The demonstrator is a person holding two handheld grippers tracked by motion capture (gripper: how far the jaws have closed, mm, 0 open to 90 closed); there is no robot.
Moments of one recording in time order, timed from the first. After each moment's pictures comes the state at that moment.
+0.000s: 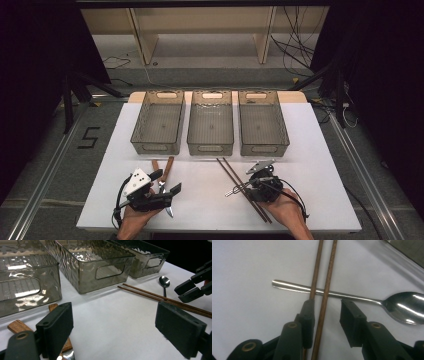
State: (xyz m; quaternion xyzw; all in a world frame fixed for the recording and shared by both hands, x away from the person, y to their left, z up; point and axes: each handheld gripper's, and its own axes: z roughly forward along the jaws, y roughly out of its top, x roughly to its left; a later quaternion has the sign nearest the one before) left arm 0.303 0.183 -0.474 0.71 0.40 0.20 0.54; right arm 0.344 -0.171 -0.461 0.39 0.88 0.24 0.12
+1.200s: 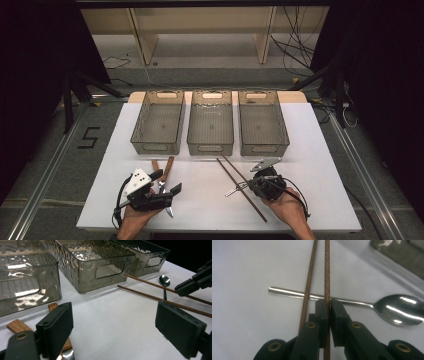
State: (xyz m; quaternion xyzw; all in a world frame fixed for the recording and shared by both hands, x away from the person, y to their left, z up) left arm 0.303 0.182 -0.474 0.71 0.40 0.19 0.54; right arm 0.347 -0.182 -0.458 0.39 0.87 0.27 0.12
